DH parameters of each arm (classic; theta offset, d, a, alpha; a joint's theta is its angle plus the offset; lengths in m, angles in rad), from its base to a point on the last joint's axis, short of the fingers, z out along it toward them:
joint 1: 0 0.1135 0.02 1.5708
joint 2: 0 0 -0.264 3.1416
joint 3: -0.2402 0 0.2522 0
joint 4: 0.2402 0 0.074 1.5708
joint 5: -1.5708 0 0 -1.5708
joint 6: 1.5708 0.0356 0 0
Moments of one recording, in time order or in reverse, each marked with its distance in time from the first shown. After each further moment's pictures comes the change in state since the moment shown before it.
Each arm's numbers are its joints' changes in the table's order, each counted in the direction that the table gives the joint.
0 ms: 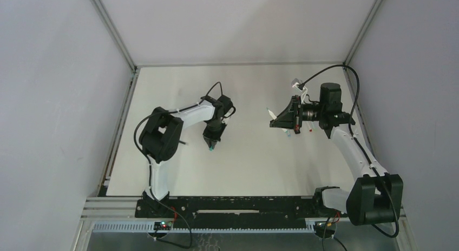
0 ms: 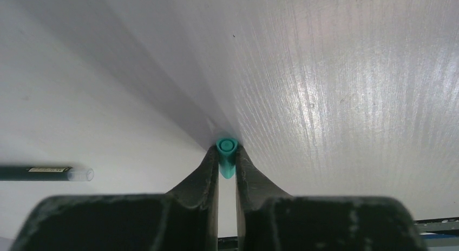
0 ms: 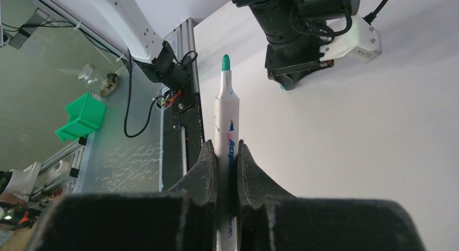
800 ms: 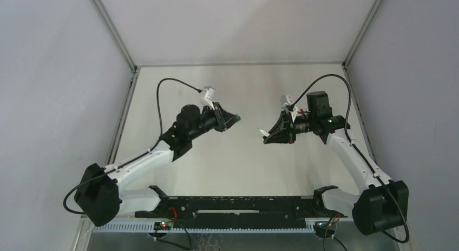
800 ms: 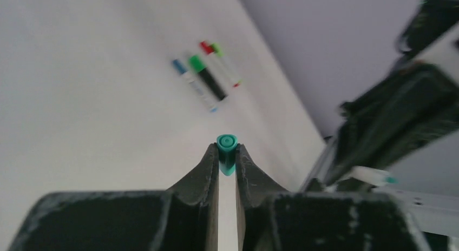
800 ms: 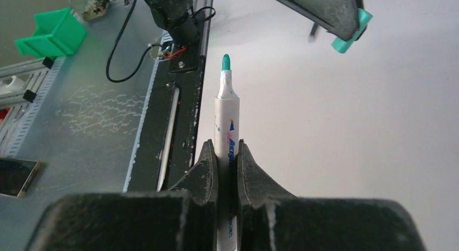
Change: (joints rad) left arm -0.065 0.819 0.639 -1.165 -0.216 -0.415; right arm 0.154 0.066 -0.002 0.322 0.017 -0.539
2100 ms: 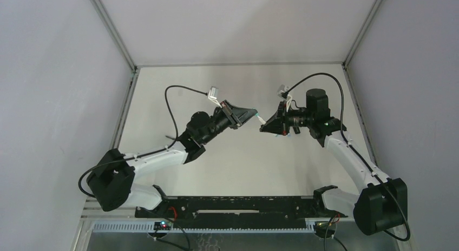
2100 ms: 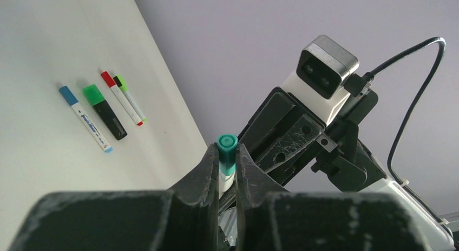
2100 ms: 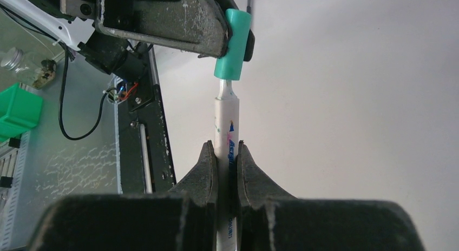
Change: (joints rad) left arm -0.154 -0.151 0.048 -0.546 0.131 -0.433; right arm 0.043 0.000 0.059 -0.368 -0.318 0.505
